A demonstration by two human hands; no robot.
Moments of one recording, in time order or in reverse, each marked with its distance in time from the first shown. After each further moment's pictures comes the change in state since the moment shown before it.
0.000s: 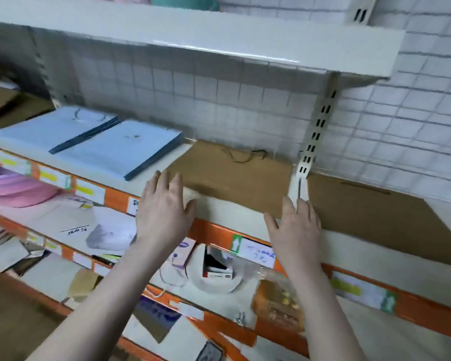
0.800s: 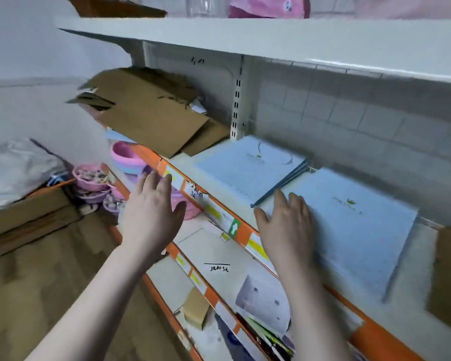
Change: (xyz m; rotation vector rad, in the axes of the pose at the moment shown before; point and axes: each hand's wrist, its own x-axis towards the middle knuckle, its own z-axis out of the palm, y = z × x) left_hand 0.114 -0.417 -0.095 0.216 0.138 -0.409; right_hand 0.063 -0.460 0.155 0.204 -0.166 -0.406
